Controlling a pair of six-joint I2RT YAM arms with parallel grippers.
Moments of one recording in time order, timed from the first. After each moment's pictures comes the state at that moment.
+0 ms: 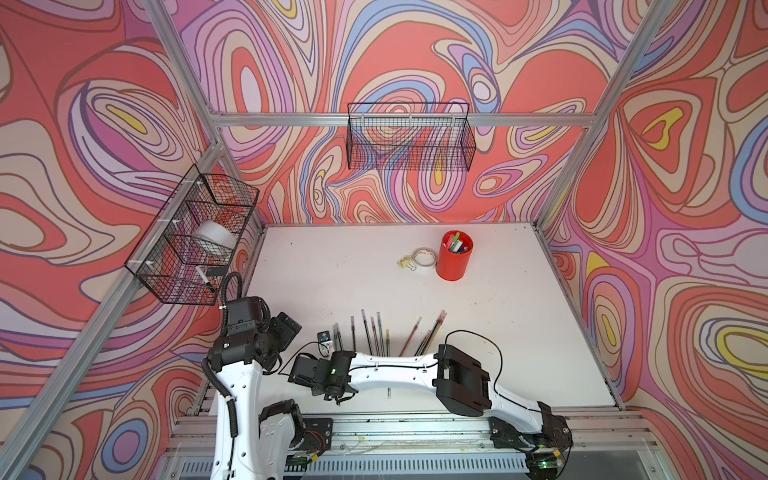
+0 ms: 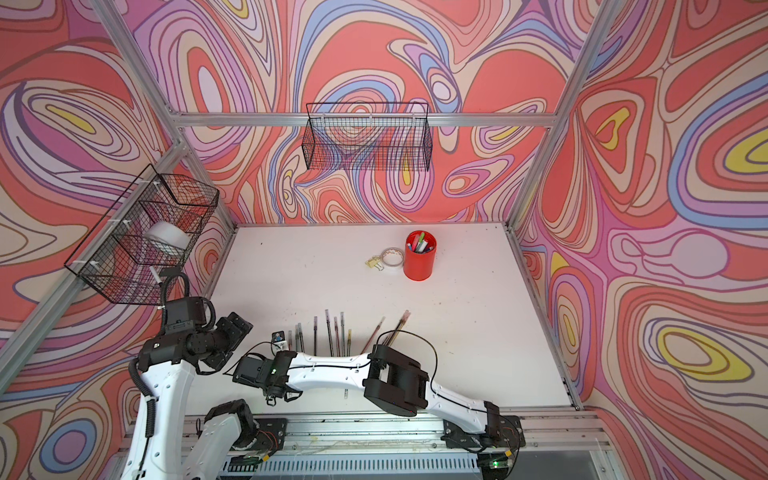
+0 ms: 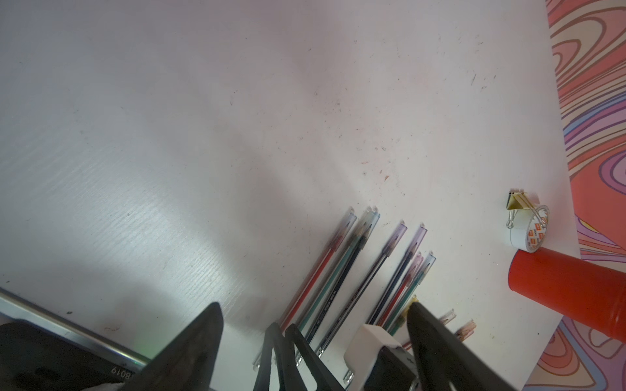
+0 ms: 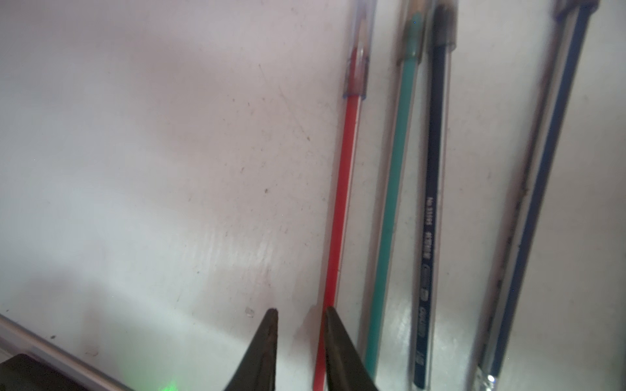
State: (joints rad) left arm 0.30 0.81 0.82 -1.09 0.19 -0.73; right arm 1.38 2.42 2.06 -0.85 0.29 1.04
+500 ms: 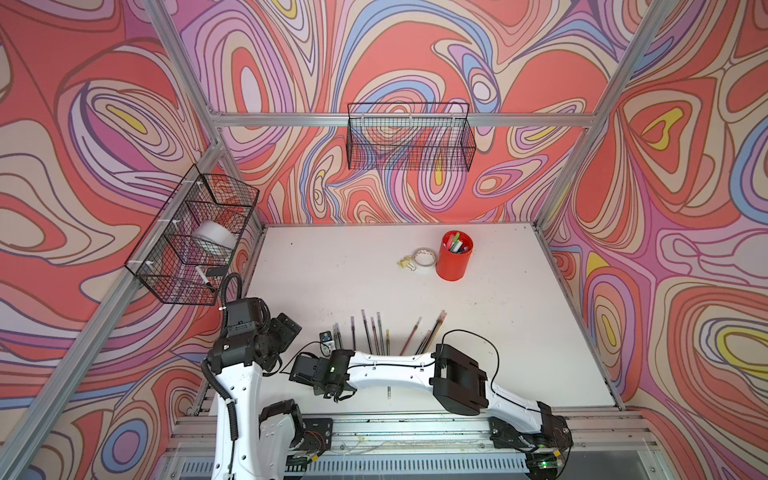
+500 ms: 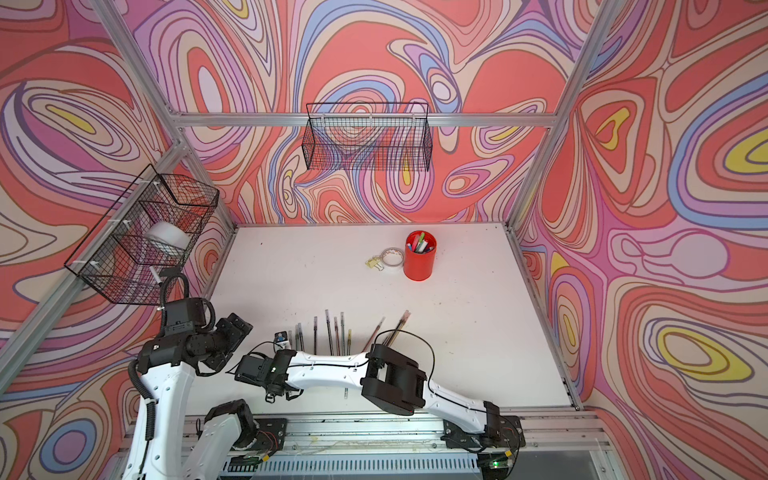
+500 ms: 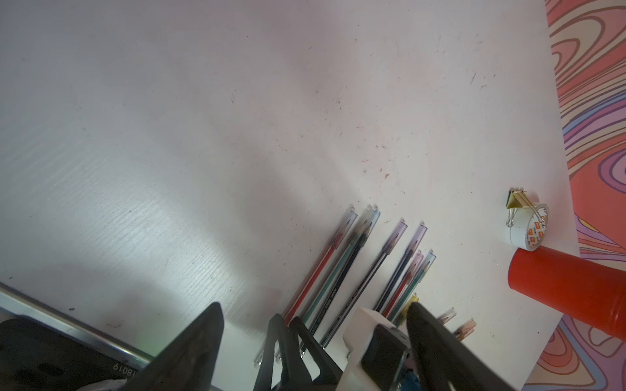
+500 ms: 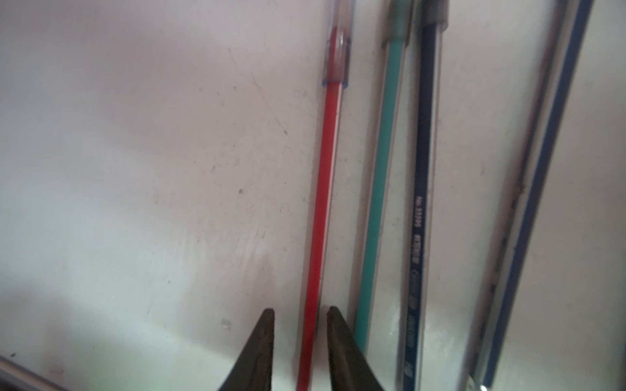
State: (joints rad) left arm 0.30 0.80 0.82 -1.10 0.19 -0.73; right arm 1.37 2.46 2.10 -0.88 0.26 1.05
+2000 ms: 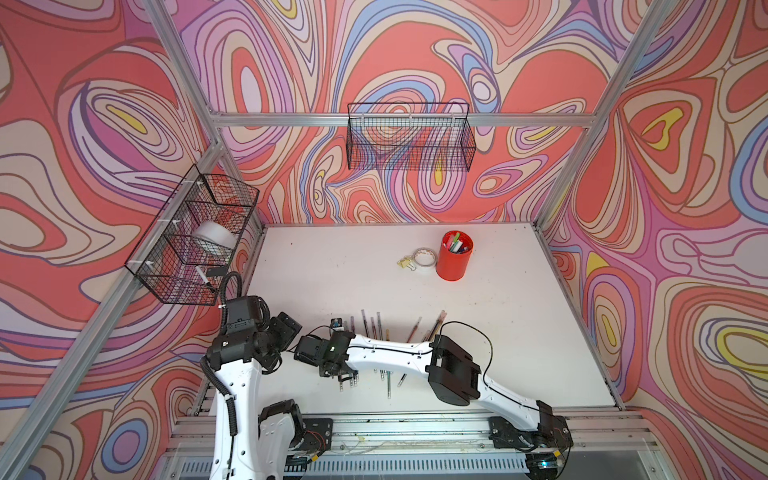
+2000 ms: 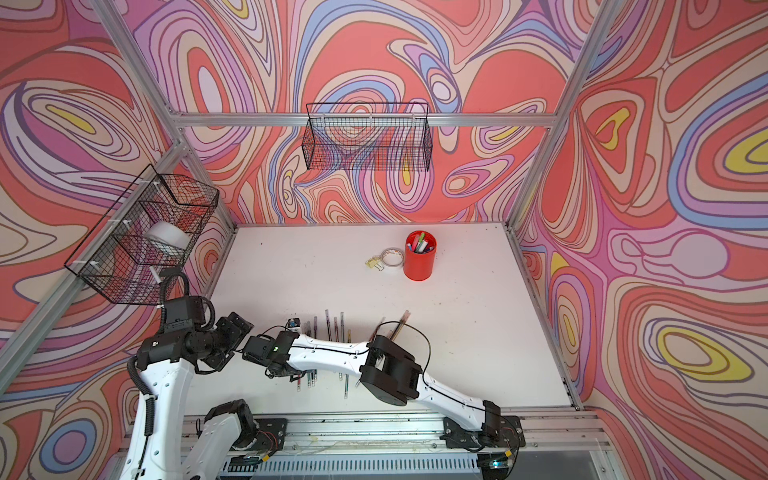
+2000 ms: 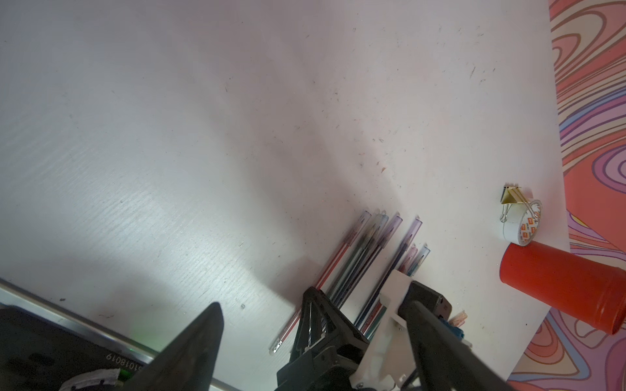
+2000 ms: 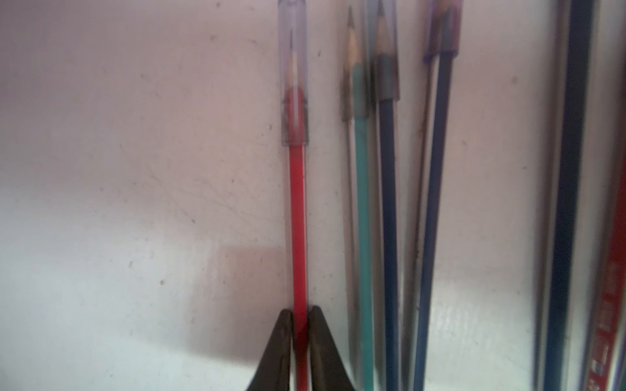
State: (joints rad) left arm 0.30 0.82 0.84 -1.11 0.22 -0.74; right arm 1.28 2.52 2.22 -1.05 0.24 1.13
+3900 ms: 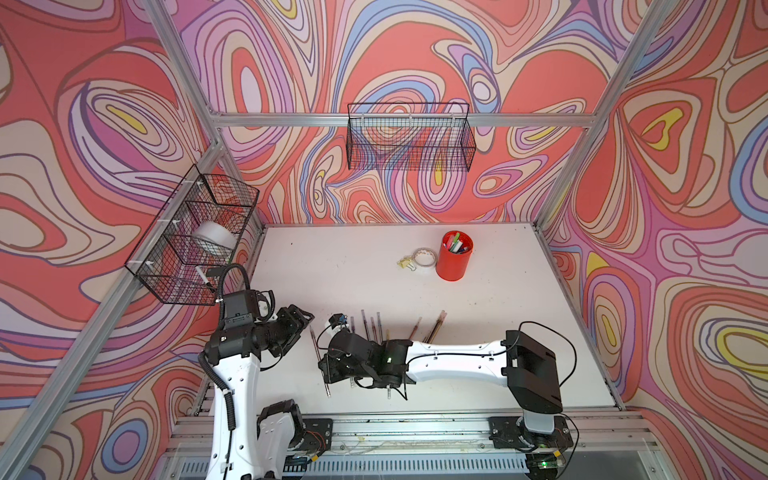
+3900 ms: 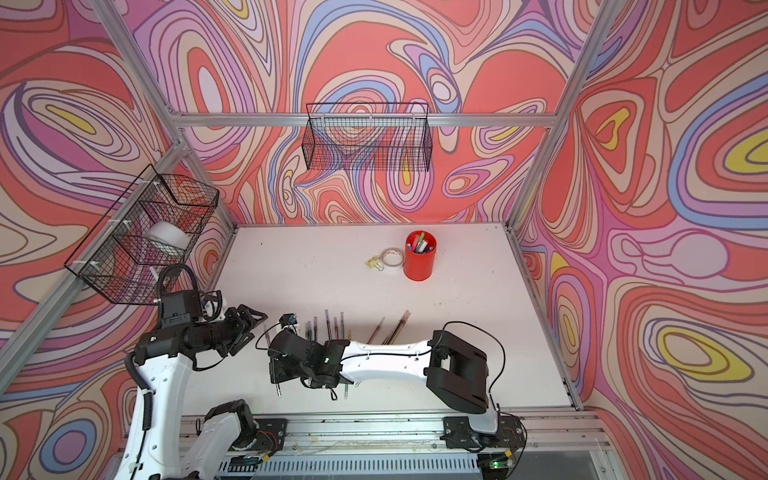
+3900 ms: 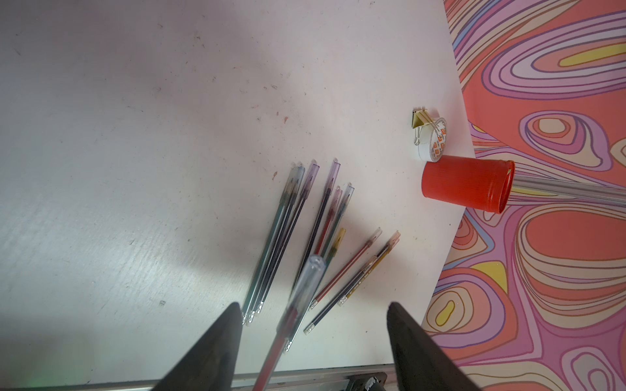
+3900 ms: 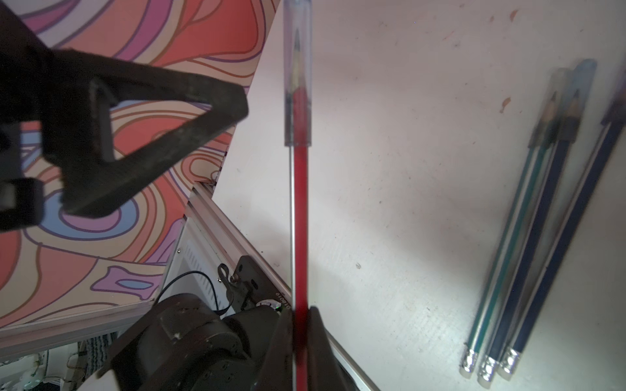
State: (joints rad) left arm 0.30 0.86 0.88 -1.07 0.55 -0.62; right arm 1.32 1.91 1.43 -0.16 0.03 0.93
